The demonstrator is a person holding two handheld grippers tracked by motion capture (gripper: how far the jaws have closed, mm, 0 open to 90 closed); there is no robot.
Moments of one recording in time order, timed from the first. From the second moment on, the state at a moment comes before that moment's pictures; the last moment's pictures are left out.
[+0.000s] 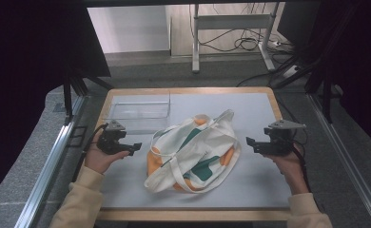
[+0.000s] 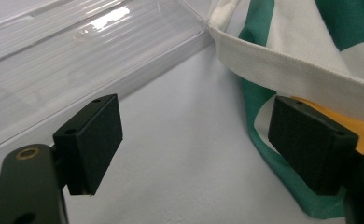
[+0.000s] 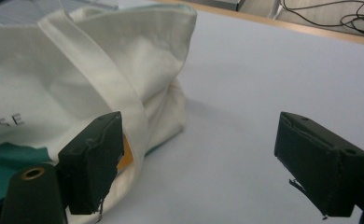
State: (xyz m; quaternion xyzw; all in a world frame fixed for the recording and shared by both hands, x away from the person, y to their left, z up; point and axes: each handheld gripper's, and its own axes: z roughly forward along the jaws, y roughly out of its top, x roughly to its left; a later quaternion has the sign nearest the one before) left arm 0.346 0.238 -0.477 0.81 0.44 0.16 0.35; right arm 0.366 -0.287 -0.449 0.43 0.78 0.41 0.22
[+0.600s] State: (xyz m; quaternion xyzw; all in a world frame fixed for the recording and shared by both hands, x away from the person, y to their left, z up) left arm 0.333 0.241 -0.458 0.80 0.45 0.14 0.36; right arm 0.366 -0.295 -0.451 0.43 0.78 0.41 0.19
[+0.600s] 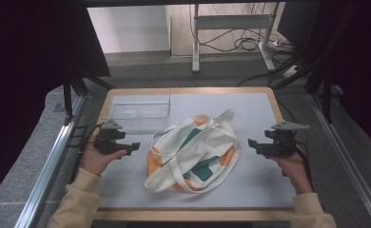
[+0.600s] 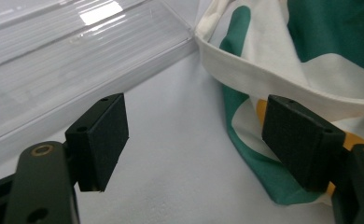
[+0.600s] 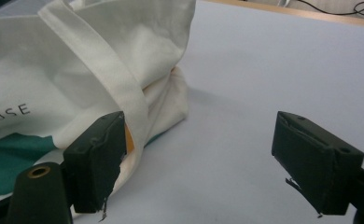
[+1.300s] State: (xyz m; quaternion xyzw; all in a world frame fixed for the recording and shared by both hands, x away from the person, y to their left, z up) left arm 0.310 0.230 -0.438 0.82 0.40 0.14 0.39; right arm 0.371 -0.286 -0.454 0.42 0.79 0.40 0.18
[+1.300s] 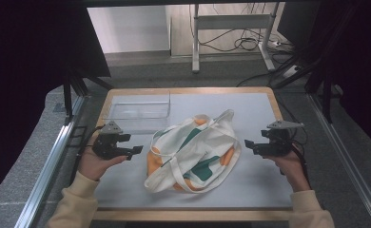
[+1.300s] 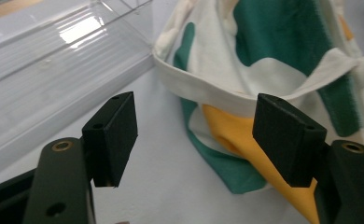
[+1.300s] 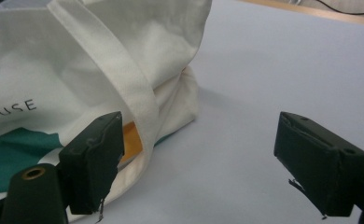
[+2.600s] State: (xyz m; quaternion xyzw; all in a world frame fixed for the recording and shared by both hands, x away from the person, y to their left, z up) left arm 0.280 0.188 -0.422 0.86 0.32 0.10 0.39; right arm 0.370 -0.278 -0.458 0.41 0.81 0.38 0.20
